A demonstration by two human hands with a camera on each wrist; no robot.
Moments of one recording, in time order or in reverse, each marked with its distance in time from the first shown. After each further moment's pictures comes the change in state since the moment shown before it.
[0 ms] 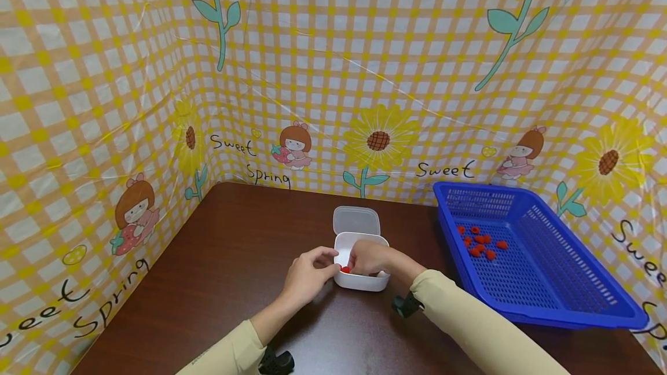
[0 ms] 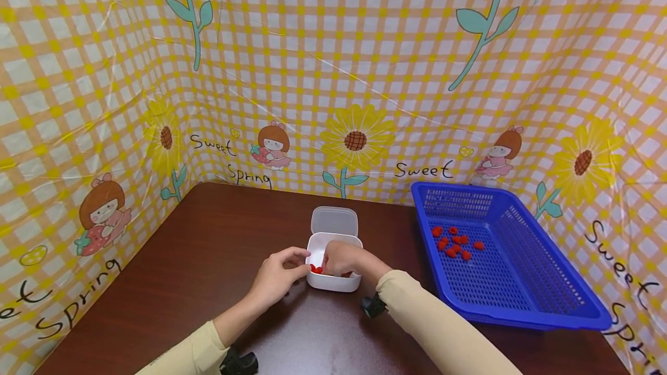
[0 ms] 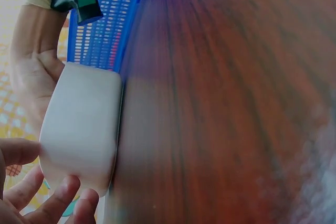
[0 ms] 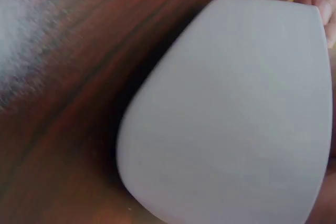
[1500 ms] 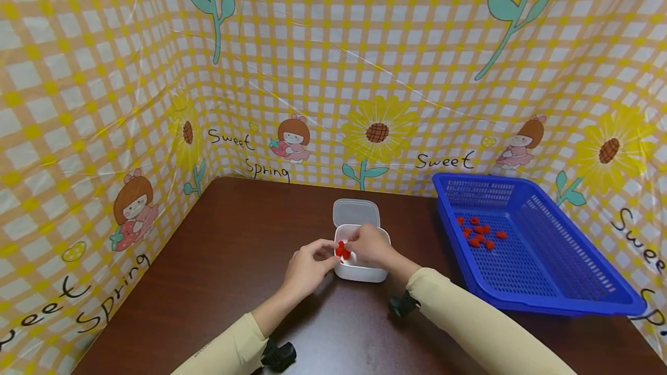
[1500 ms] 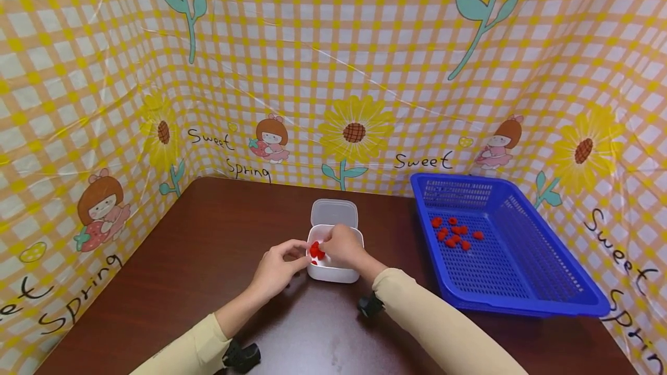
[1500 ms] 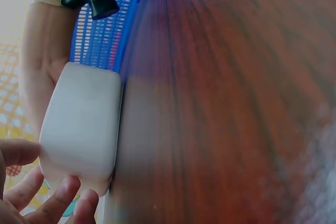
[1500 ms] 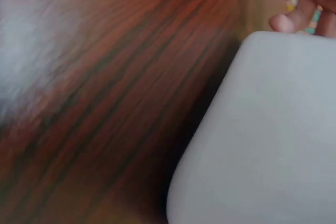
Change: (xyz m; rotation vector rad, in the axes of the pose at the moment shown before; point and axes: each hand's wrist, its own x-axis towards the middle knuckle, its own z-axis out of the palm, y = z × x) left_hand 0.000 0.001 -0.001 0.004 -0.006 0.007; right_hand 0.008 -0.002 0.012 0.171 0.384 0.176
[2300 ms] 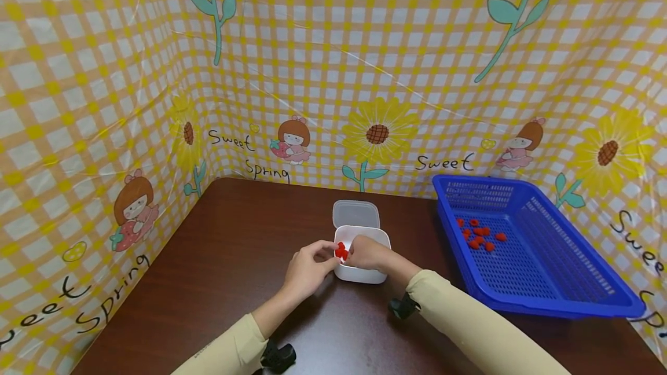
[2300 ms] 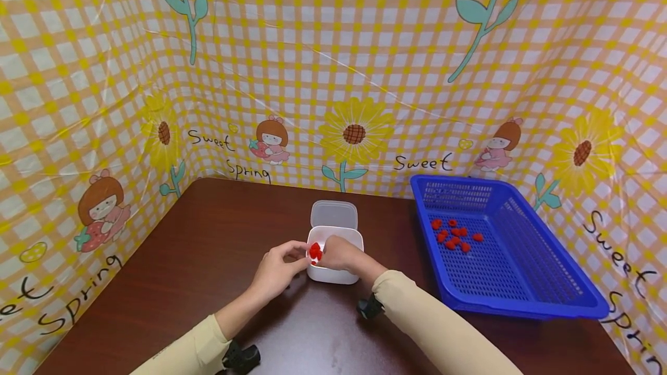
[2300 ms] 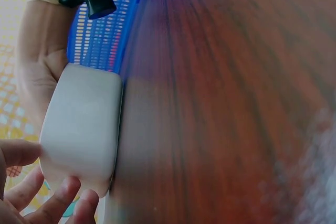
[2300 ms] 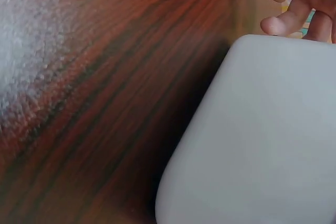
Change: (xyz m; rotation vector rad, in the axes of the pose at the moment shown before) left_hand -0.001 0.001 0.001 0.015 0.012 0.015; right_hand -0.009 0.000 0.002 -0.101 -0.177 -0.143
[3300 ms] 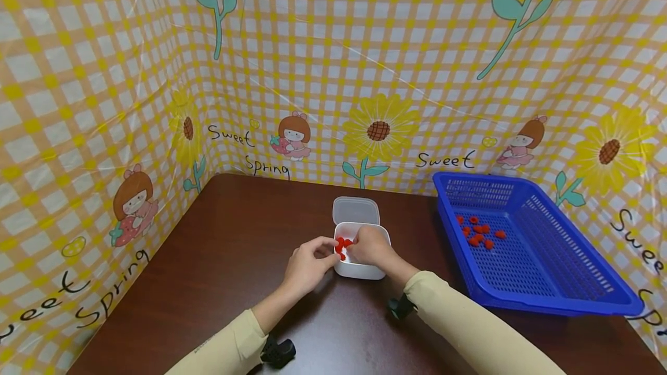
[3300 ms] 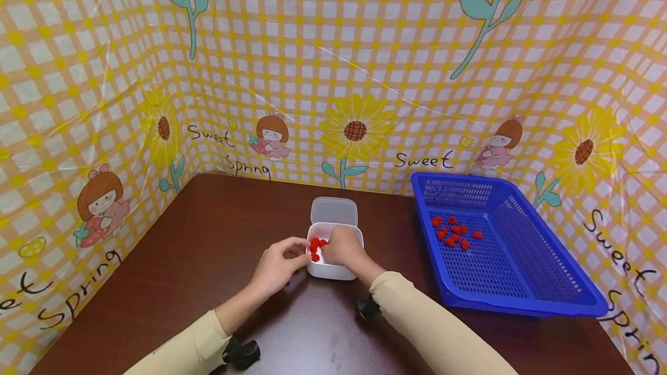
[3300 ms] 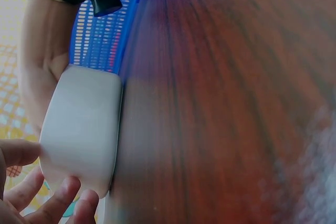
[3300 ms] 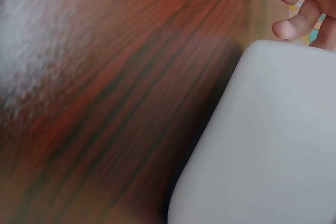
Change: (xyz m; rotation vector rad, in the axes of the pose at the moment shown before) left_hand 0.001 0.000 0.000 -0.002 0.005 -0.023; right_hand 0.006 0.002 0.004 -0.099 0.239 0.128
